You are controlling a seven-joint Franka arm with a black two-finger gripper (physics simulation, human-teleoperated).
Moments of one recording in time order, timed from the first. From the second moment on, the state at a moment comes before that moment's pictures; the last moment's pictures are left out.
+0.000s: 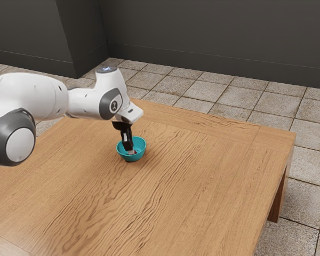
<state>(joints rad) -0.02 0.64 0.09 -1.54 -0.14 2.22 1.07</state>
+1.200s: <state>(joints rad) -0.01 0.67 0.09 -1.55 -0.18 2.20 1.15</state>
